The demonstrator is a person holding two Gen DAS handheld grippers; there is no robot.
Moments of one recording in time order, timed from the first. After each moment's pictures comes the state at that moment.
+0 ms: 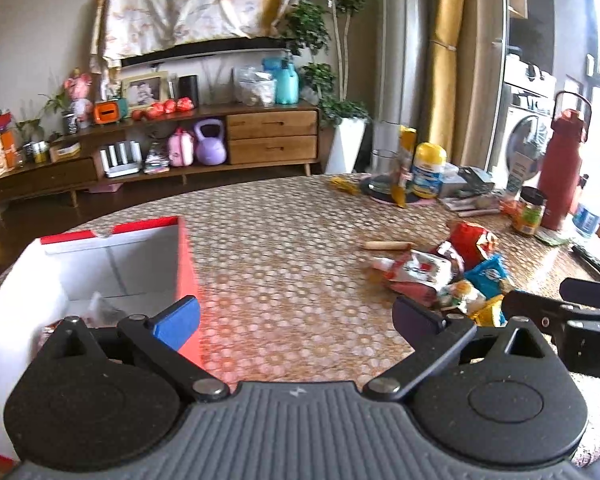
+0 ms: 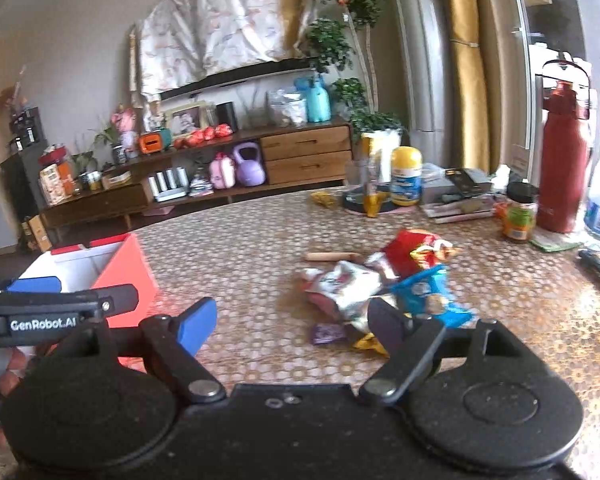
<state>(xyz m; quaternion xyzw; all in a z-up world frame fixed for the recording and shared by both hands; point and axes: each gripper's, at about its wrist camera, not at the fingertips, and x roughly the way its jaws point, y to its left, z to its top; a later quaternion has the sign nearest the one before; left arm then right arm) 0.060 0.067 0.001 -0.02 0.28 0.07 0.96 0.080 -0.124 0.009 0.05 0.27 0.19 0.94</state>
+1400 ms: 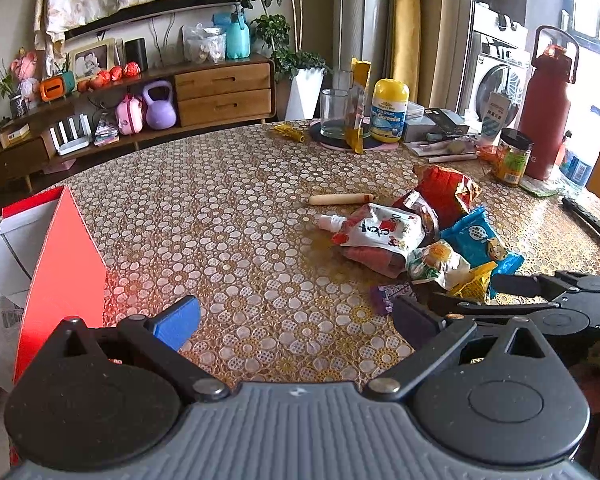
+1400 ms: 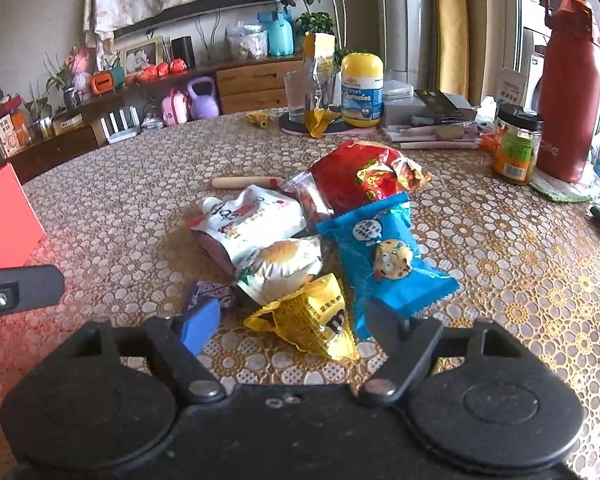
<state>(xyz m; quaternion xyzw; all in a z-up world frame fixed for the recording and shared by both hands) 0.134 0.032 -0.051 0.00 0.35 0.01 0.94 0.183 -0.139 -0.092 0.01 0.35 0.15 0.92</state>
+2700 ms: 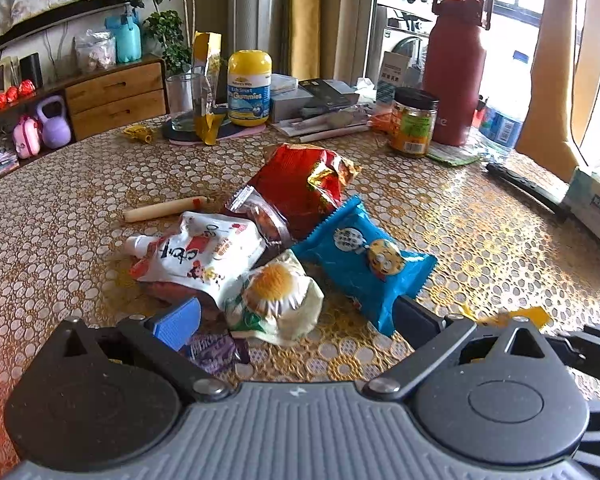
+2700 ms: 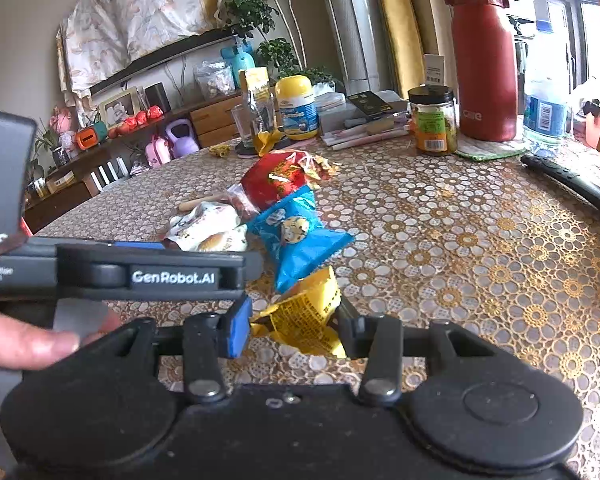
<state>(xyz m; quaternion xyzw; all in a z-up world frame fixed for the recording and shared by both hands) 0.208 -0.079 -0.099 0.03 0.35 -0.12 0.93 0.131 -0.223 -0.087 0.10 0.33 0.13 0.93</state>
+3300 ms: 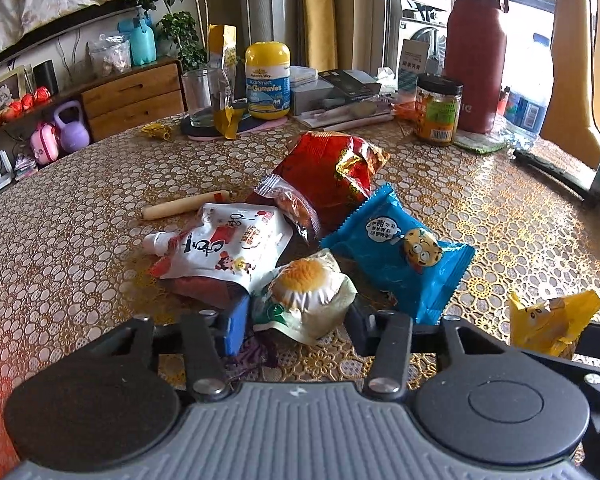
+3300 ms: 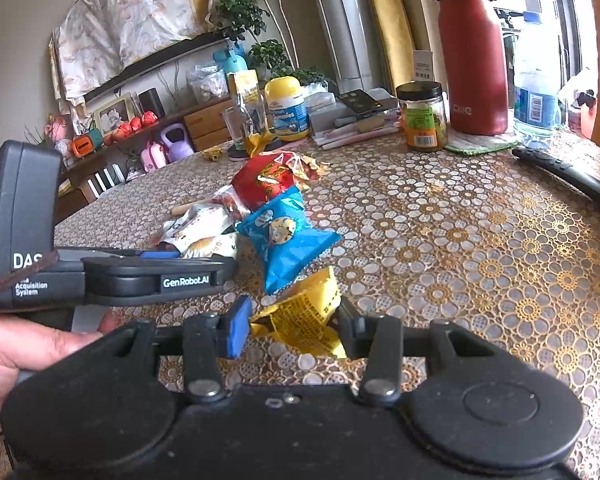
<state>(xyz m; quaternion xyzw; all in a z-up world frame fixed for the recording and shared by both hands) 0.212 -0.076 -0.108 0.05 0.35 -0.09 0.93 0.129 -0.230 -0.088 0.11 0.32 0.12 0.93</state>
